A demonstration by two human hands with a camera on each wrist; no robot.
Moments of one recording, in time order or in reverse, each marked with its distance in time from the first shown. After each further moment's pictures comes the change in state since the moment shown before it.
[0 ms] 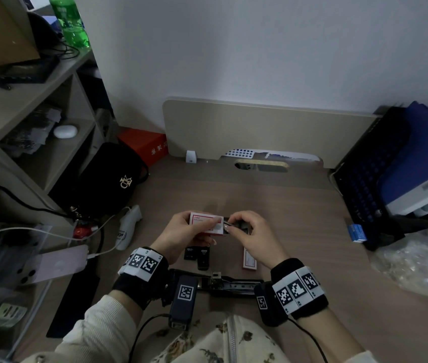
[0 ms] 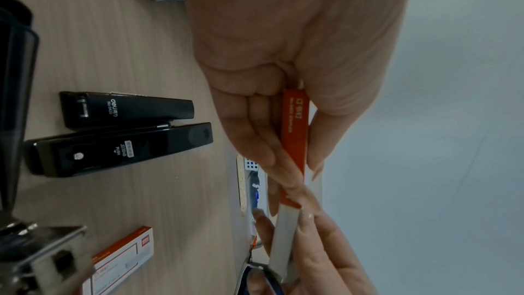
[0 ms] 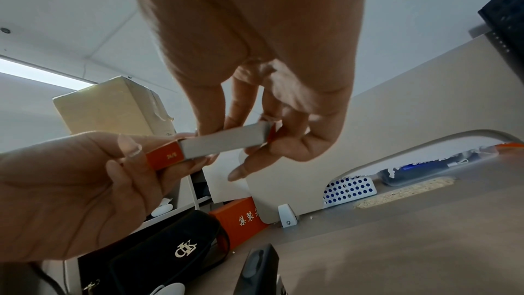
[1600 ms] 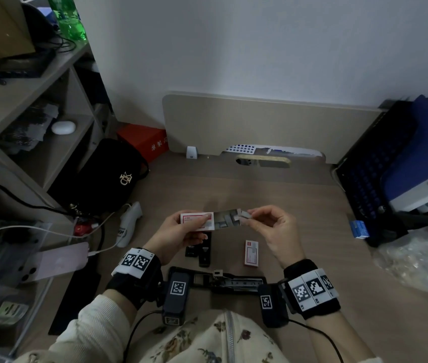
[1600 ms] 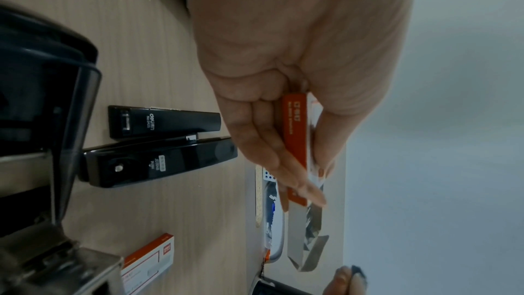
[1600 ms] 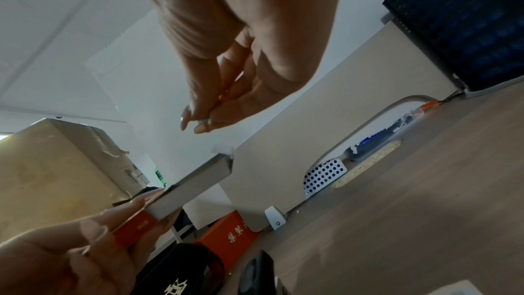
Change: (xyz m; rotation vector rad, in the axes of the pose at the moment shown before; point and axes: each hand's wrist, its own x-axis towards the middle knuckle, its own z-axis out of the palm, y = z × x) left_hand 0.011 -0.017 -0.021 -0.165 0.017 -0.061; right_hand -0.008 0.005 -0.016 0.541 0.234 0.070
